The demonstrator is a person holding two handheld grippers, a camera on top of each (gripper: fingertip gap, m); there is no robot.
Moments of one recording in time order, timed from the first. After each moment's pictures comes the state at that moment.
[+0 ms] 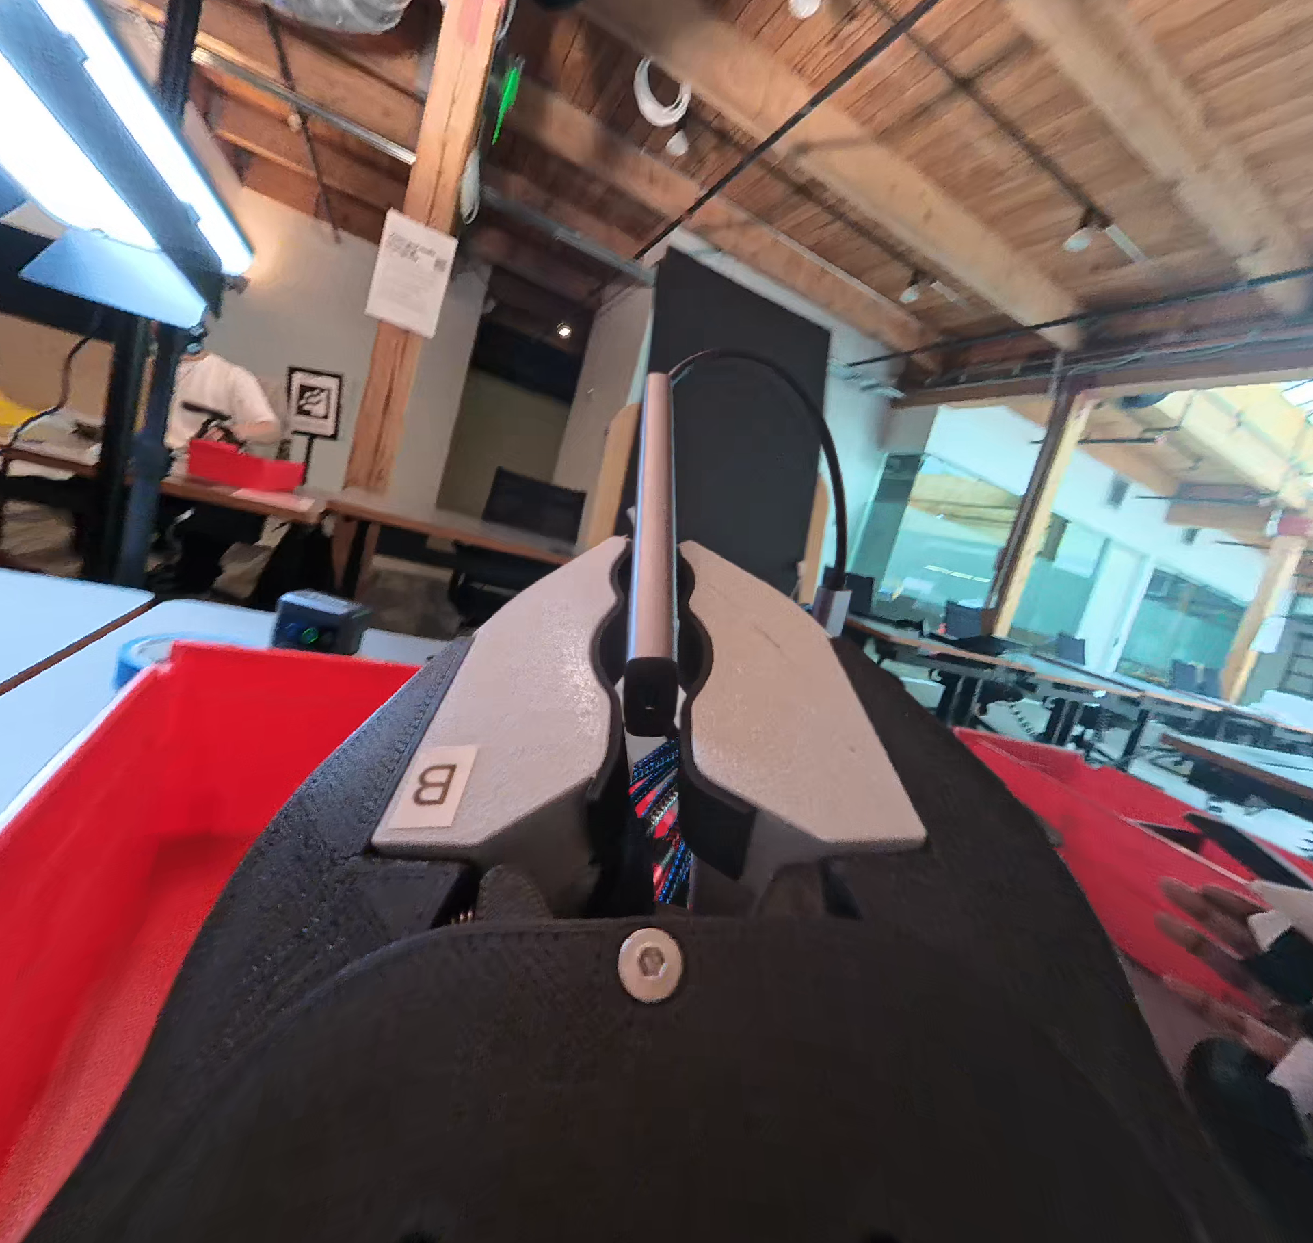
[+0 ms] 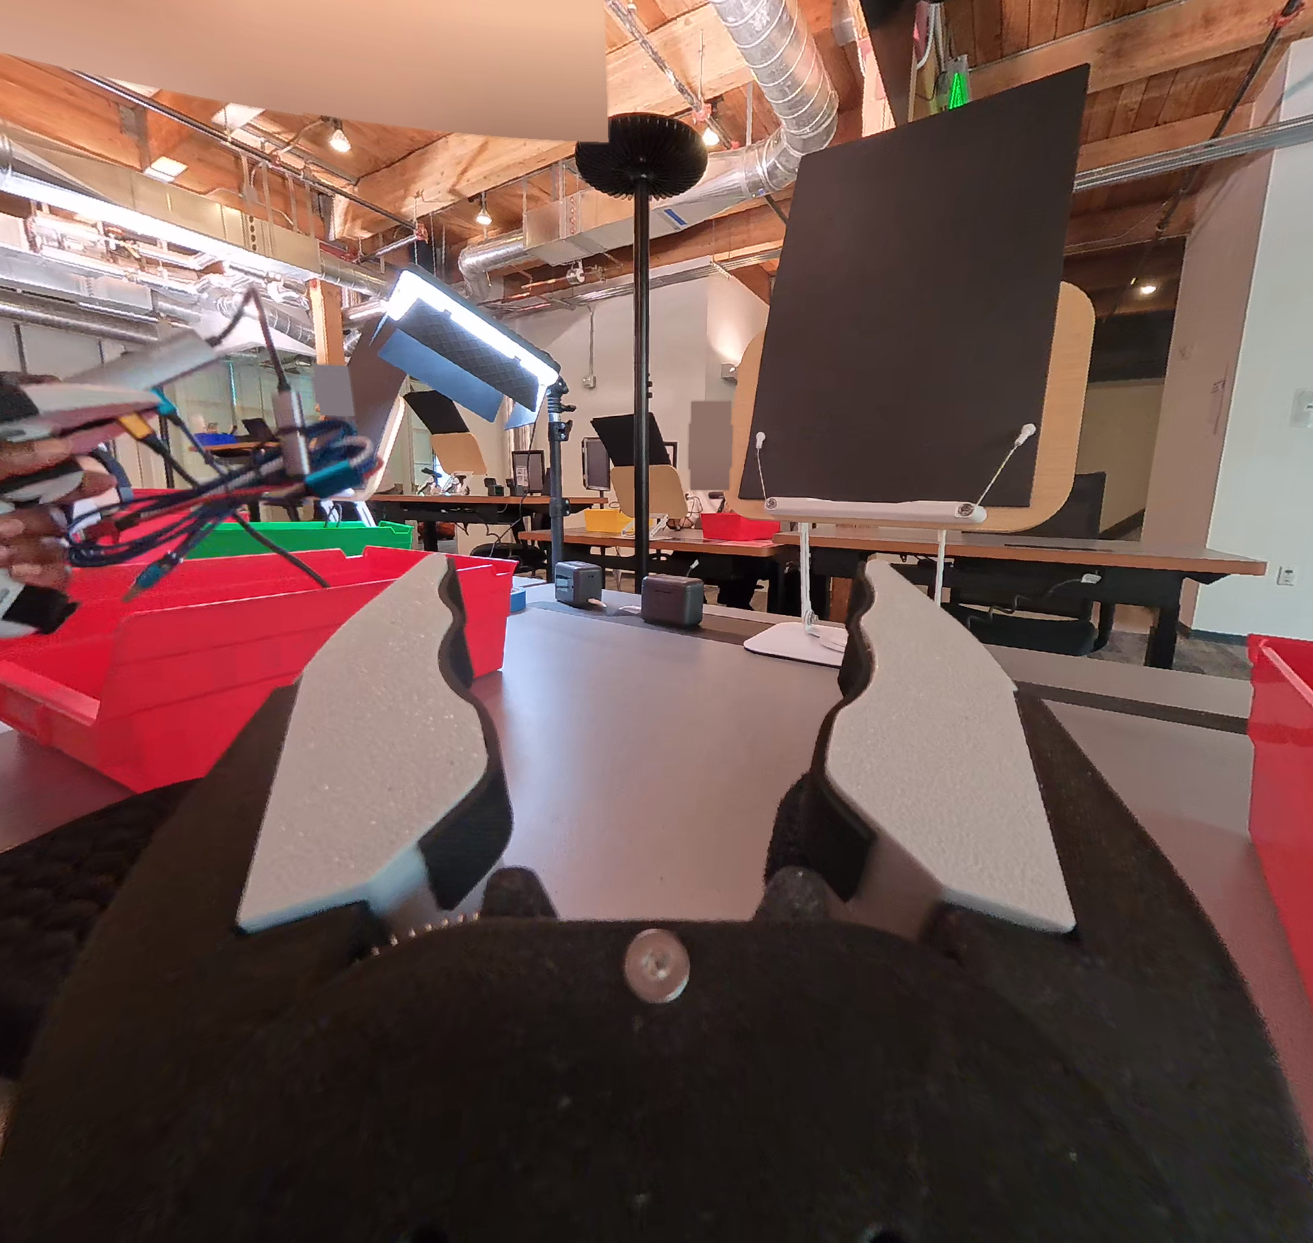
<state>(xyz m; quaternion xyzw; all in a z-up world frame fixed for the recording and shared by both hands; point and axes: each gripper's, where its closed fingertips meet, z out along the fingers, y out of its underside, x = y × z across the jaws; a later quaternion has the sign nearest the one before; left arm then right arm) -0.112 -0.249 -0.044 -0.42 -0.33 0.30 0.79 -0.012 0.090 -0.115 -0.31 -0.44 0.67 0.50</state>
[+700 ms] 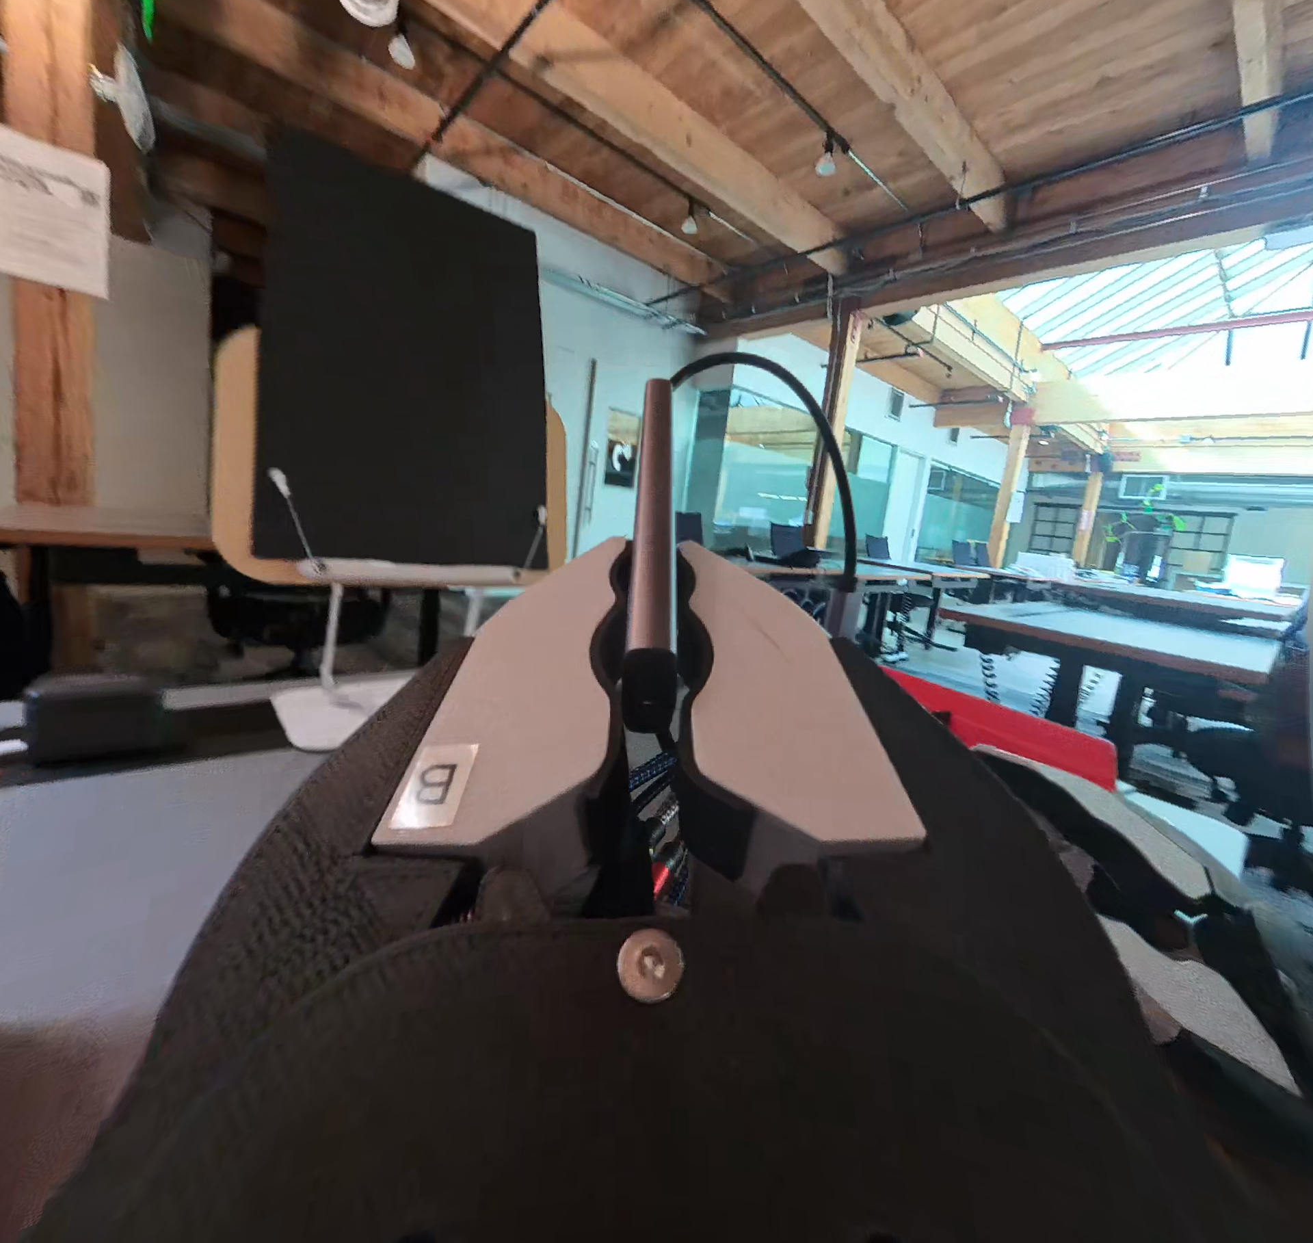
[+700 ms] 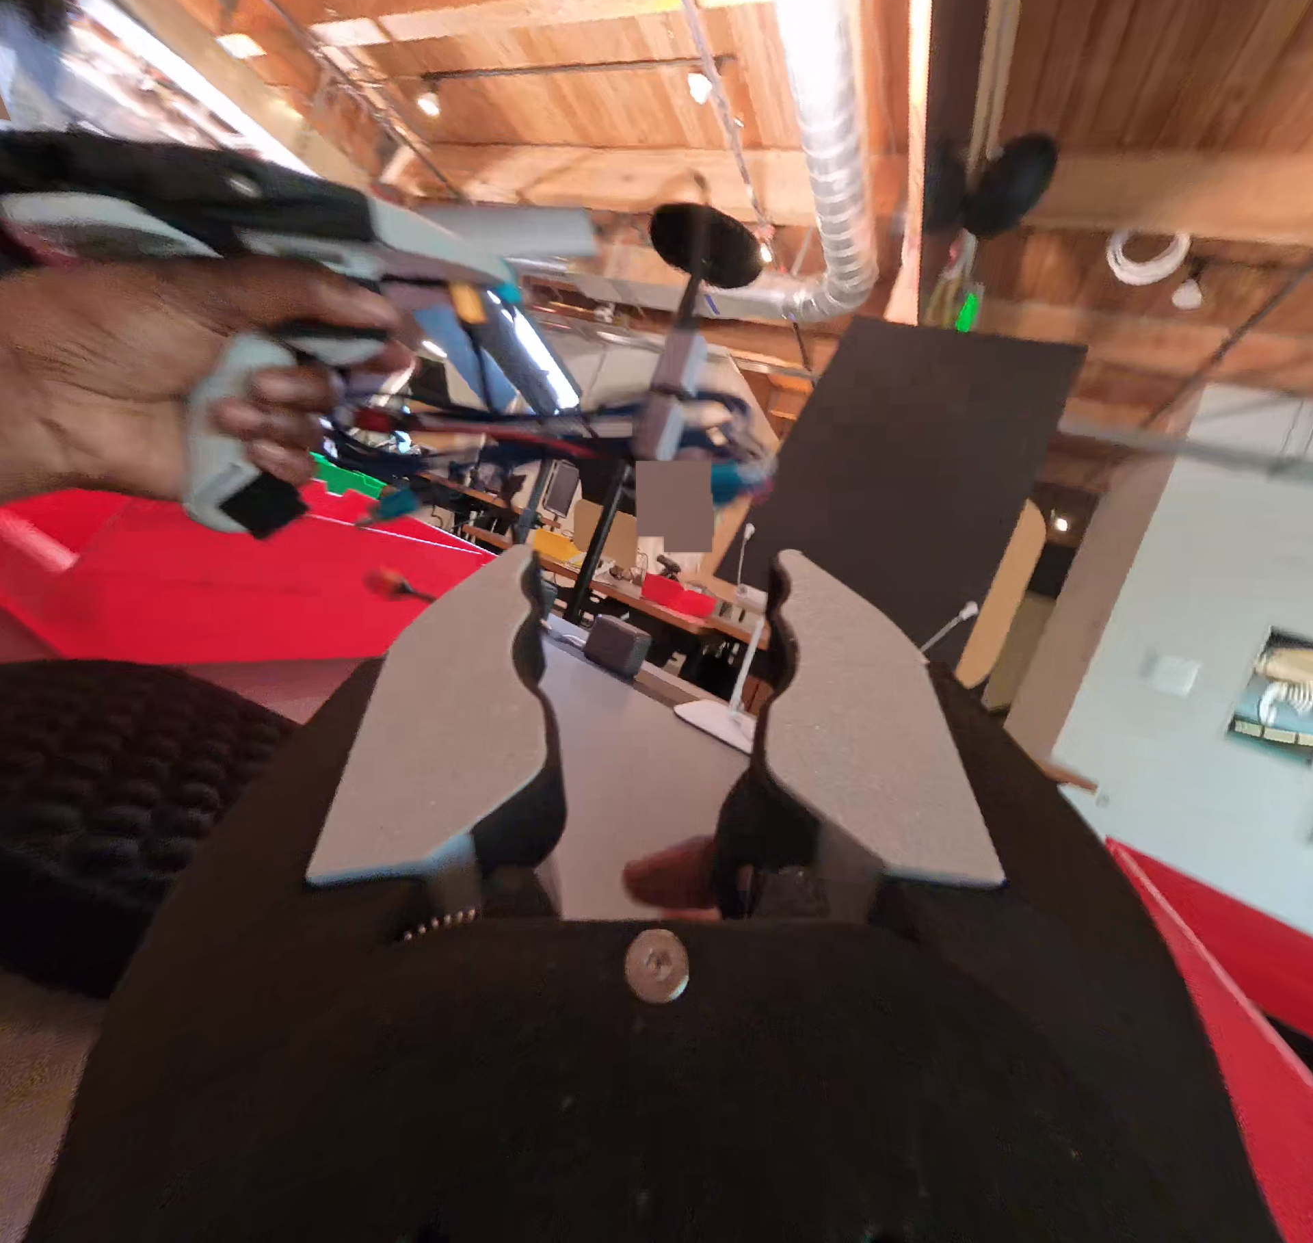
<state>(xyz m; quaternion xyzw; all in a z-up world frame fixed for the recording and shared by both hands) -0.055 -0.041 -0.033 -0.49 -0.21 0.22 0.82 0.022 0.059 -0.109 -0.18 -0.48 0.60 0.62</state>
